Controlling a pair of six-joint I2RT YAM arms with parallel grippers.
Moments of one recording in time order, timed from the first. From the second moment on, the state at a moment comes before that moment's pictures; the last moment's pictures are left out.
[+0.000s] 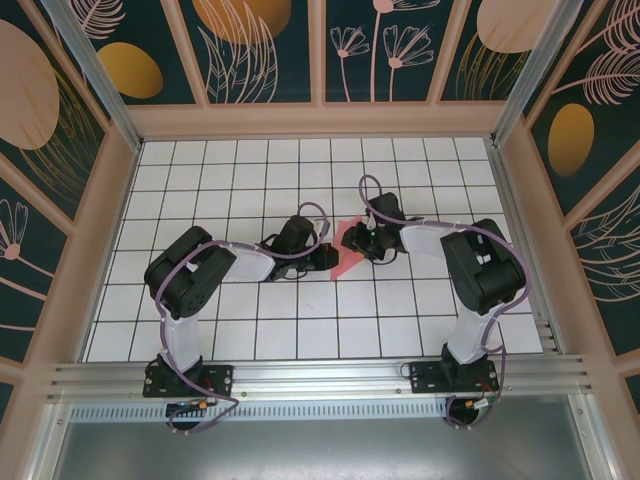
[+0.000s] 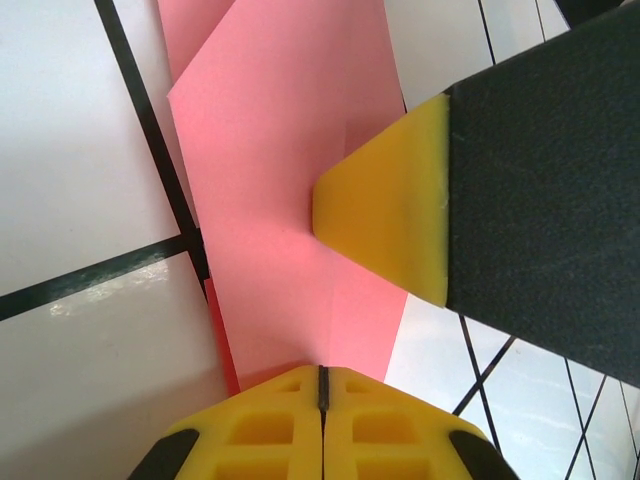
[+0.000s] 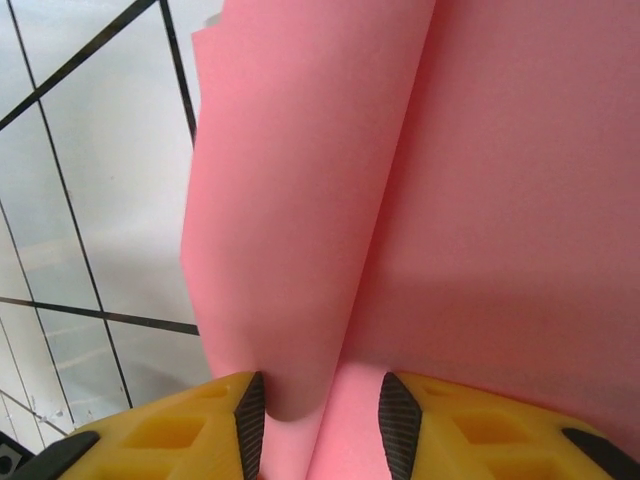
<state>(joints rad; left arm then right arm) -0.72 1.93 0.88 0.36 0.39 -0.73 0.46 1.82 0.93 -0.14 -0.38 0.78</state>
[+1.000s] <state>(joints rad) -0.69 1.93 0.87 0.43 0.45 -0.77 0.46 1.83 0.94 -0.16 -0.36 0.82</state>
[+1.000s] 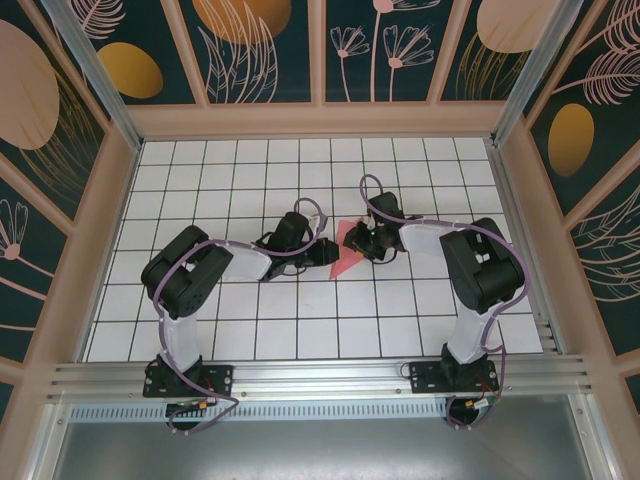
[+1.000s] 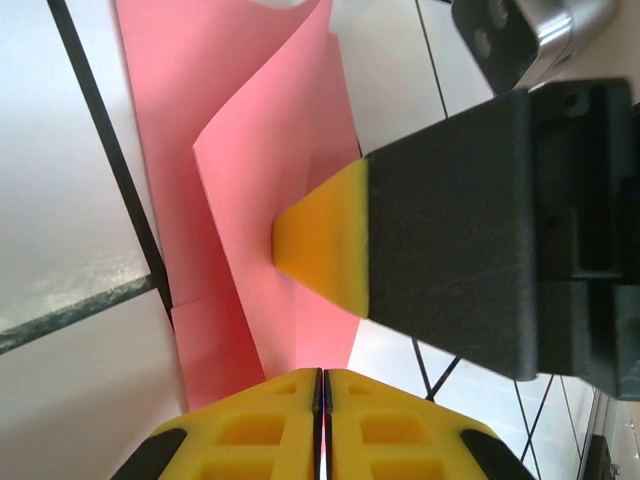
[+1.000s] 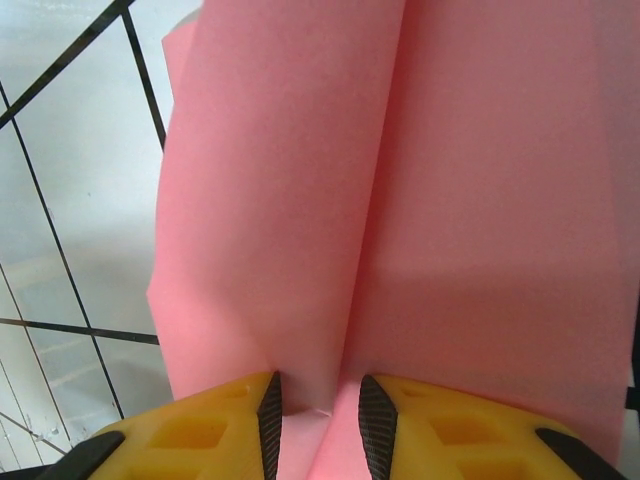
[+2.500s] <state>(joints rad) -0.70 1.93 0.84 0.48 0.50 -0.77 0.46 1.85 0.97 -0.19 -0.36 0.86</state>
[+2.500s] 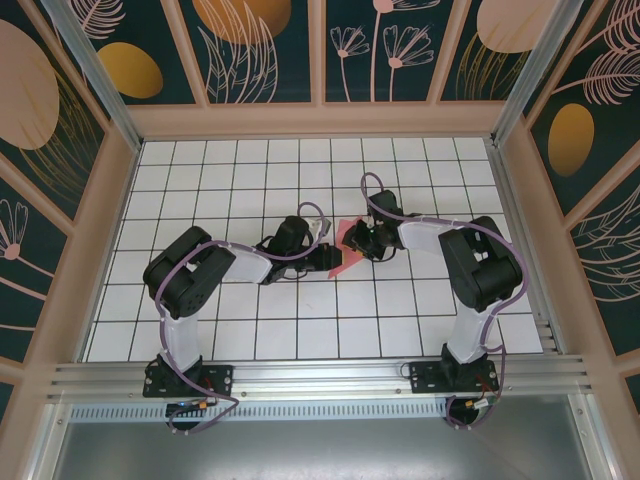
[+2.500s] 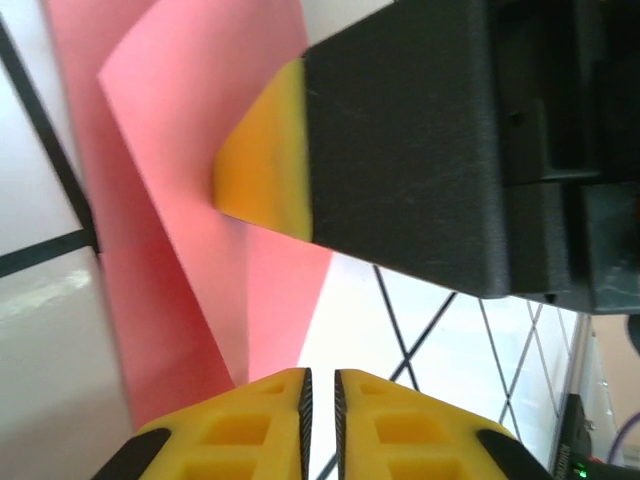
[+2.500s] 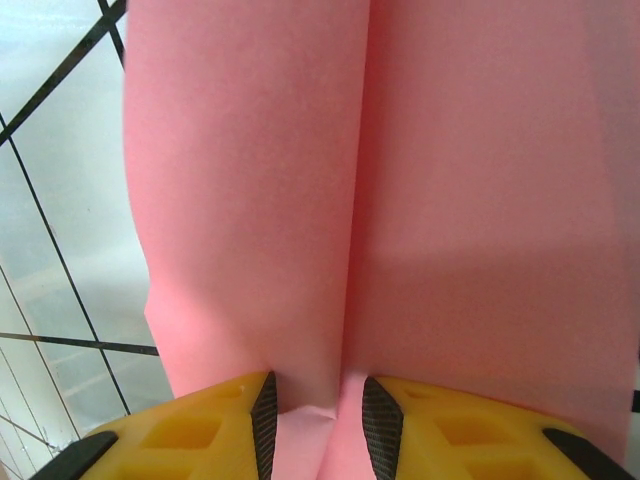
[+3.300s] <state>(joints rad) -0.70 1.93 0.85 0.40 0.41 -0.75 0.46 1.86 0.98 -0.20 -0.36 0.86</state>
